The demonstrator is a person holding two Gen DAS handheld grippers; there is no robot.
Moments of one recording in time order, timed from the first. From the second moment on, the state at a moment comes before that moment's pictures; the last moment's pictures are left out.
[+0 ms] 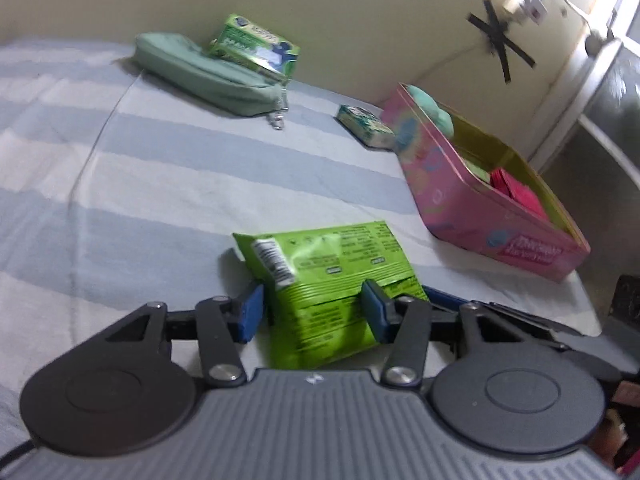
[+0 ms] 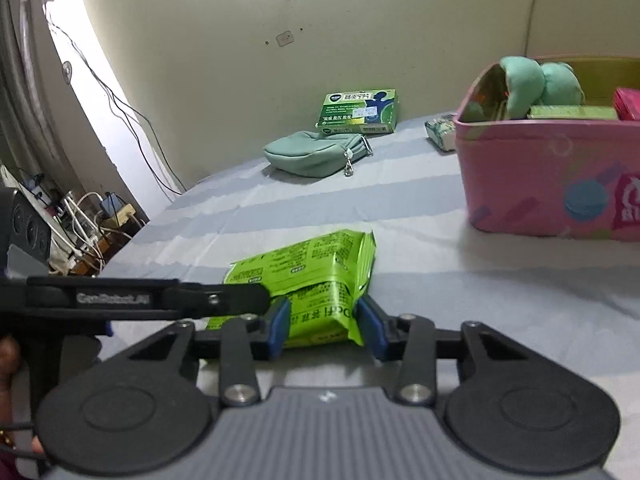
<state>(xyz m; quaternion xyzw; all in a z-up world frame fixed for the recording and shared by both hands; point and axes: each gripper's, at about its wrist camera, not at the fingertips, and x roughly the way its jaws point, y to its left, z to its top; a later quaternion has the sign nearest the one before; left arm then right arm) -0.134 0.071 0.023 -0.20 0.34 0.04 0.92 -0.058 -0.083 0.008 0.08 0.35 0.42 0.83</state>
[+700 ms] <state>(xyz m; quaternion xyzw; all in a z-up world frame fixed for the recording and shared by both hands) -0.079 -0.083 0.063 0.05 0.31 -0.16 0.93 -0.093 -0.247 0.017 0.15 0.30 0.30 0.89</state>
